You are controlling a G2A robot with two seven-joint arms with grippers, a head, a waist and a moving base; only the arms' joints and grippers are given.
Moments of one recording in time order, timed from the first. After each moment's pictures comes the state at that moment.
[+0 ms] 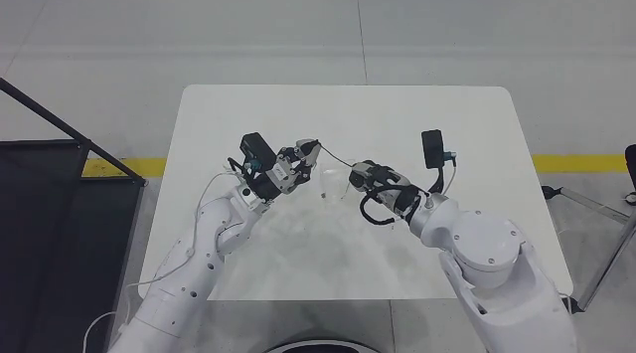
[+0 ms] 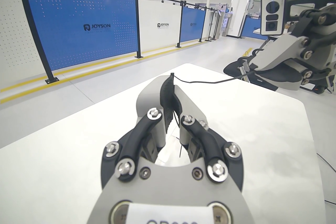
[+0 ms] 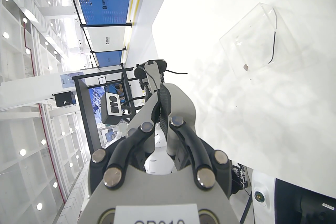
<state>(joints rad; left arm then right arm) 1.10 -1.27 -1.16 -1.39 1.26 -0.54 0.37 -1.16 -1.19 1.17 -2.10 0.16 0.78 0.35</state>
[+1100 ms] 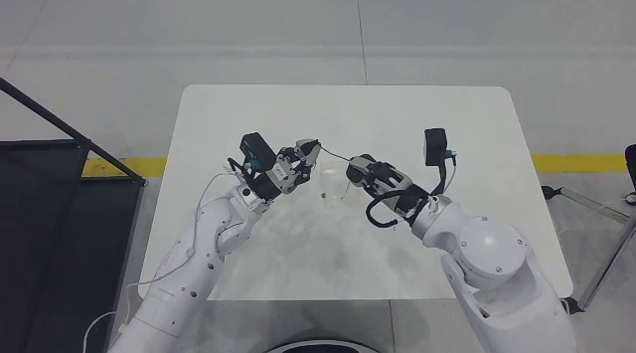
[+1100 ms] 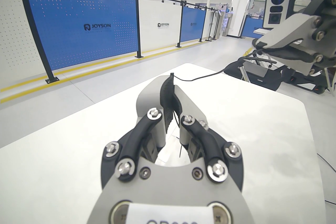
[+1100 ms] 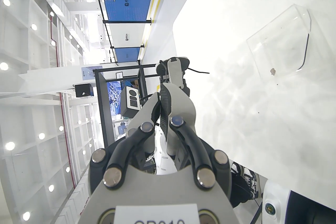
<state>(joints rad) 1.10 -1.27 -1.16 -1.39 1.26 -0.54 0.37 -1.20 -1.19 1.19 -2.10 0.21 0.62 0.34</state>
